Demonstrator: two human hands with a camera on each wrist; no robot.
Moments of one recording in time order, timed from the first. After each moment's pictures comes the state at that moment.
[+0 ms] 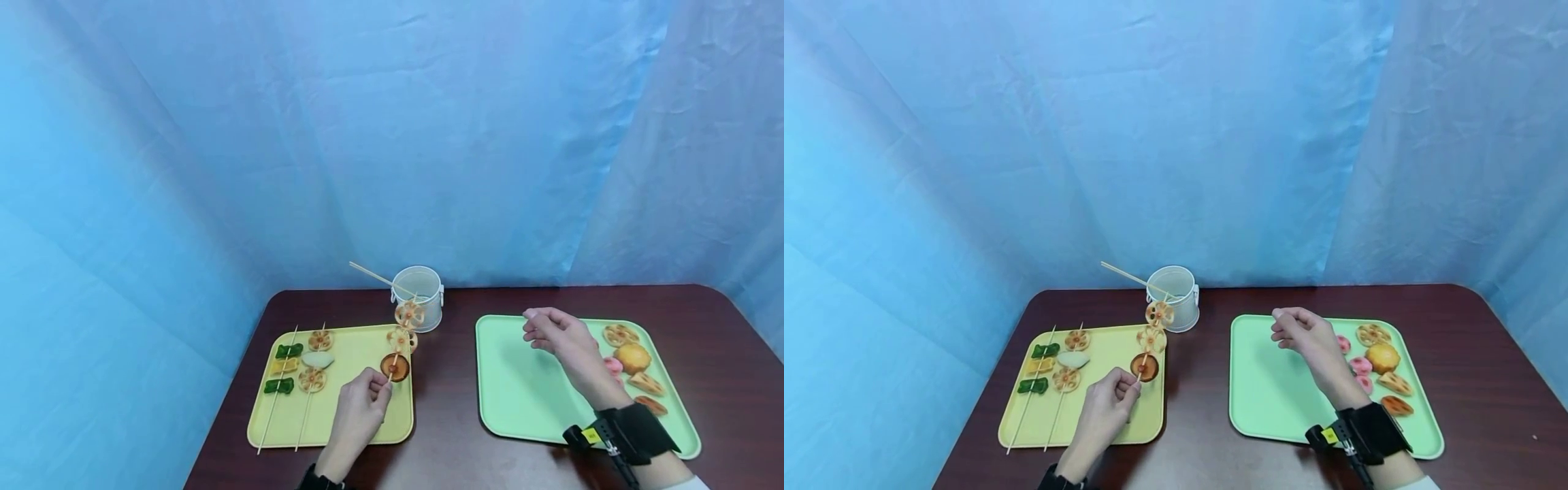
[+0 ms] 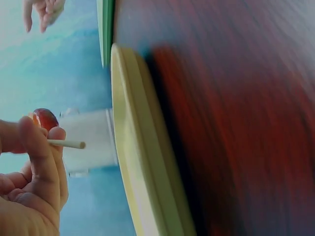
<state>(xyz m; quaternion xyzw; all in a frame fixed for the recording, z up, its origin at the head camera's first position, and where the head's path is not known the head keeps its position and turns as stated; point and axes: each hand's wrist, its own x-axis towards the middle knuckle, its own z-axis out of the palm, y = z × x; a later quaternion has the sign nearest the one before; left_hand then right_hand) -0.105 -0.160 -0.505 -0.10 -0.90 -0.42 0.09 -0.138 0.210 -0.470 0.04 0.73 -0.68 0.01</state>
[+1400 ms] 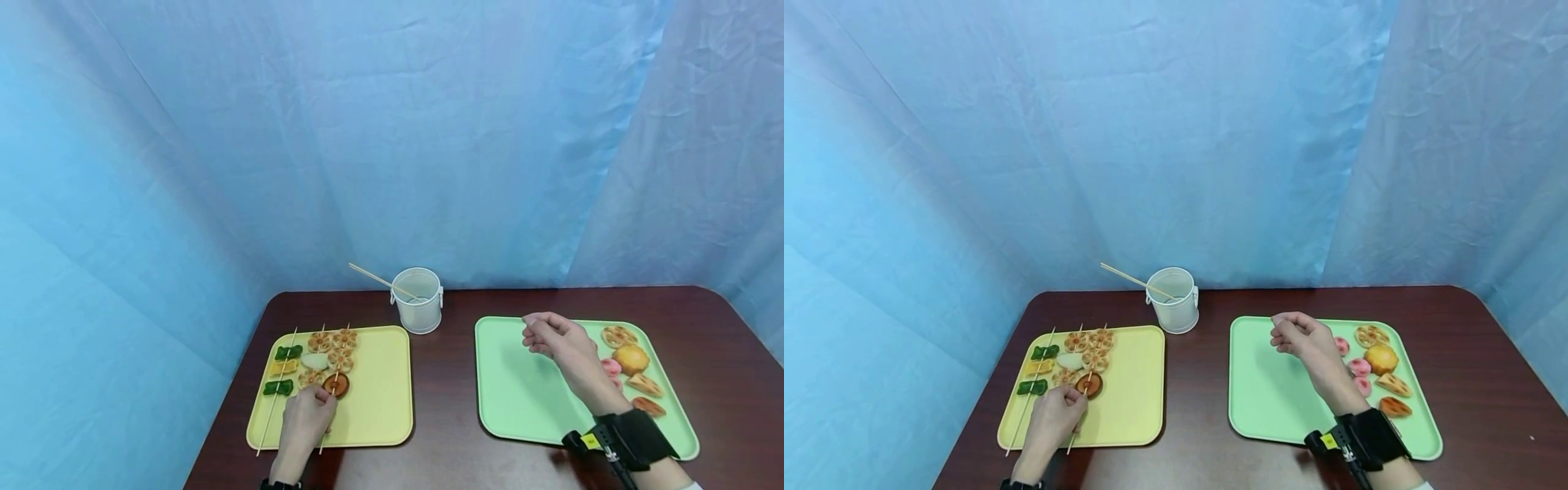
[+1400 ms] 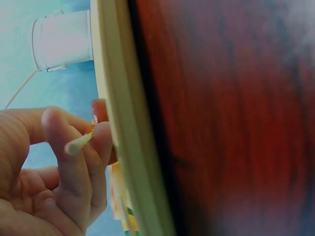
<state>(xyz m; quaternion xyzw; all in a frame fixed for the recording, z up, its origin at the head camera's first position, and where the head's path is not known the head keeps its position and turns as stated) -0.110 -0.239 -0.510 0.07 -0.94 -0.33 0.01 -0.133 0.209 -0.473 0.04 0.72 -0.70 0.01</state>
